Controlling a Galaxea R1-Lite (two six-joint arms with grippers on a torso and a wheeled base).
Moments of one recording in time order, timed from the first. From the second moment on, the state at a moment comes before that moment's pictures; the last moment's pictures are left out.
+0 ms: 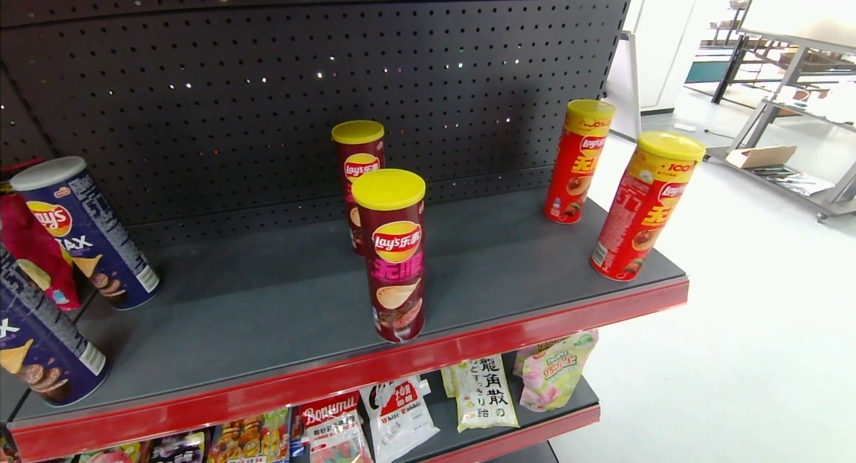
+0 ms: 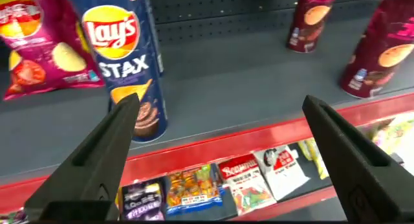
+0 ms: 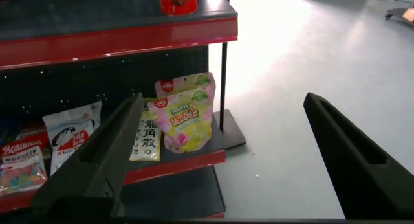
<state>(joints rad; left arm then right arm) -0.21 0.28 -0.40 0.16 0.20 -0.01 0.00 0.00 0.00 0.00 0.00 -0.02</state>
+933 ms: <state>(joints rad) -0.22 0.19 -0.28 0.15 0.17 0.03 0.00 0.00 0.00 0.00 0.05 -0.02</state>
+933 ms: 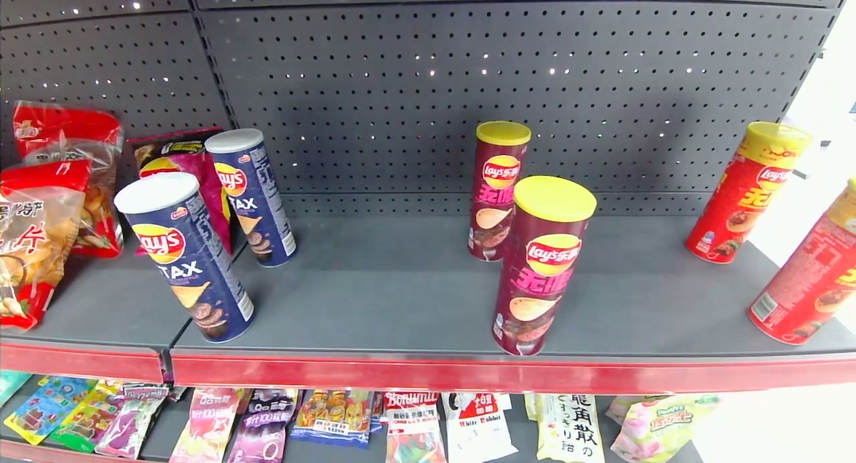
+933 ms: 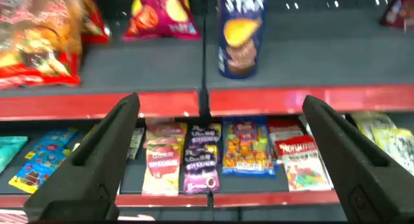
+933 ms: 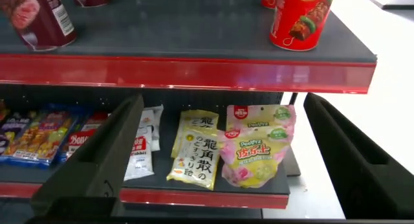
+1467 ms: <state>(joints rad) -0.18 0.11 -0.01 0.00 0.06 -0.03 0.06 0.44 -0.44 -0.01 0.19 -0.02</state>
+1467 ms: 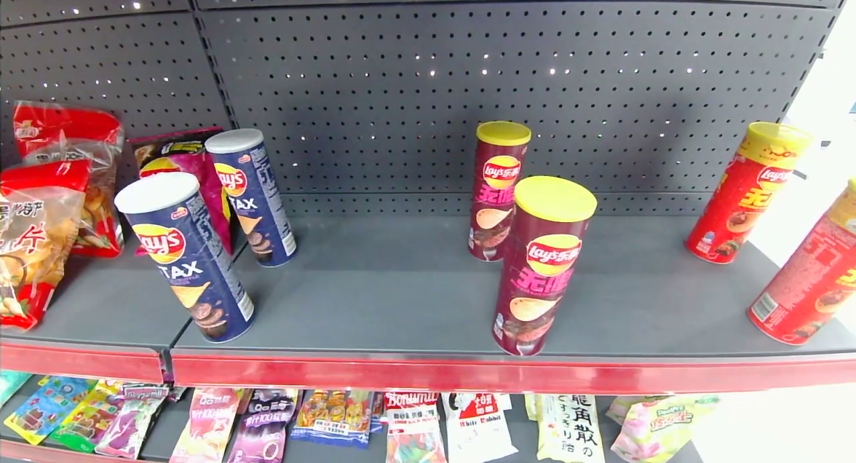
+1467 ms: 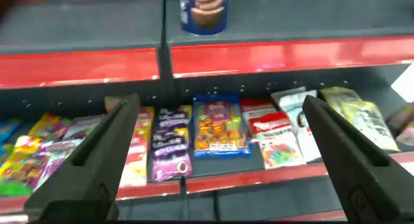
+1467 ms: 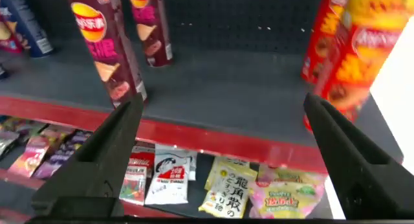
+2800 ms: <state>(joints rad) 0.03 0.08 0.00 0.00 0.01 -0.01 0.28 1.01 -0.54 -0.01 0.23 -0.06</state>
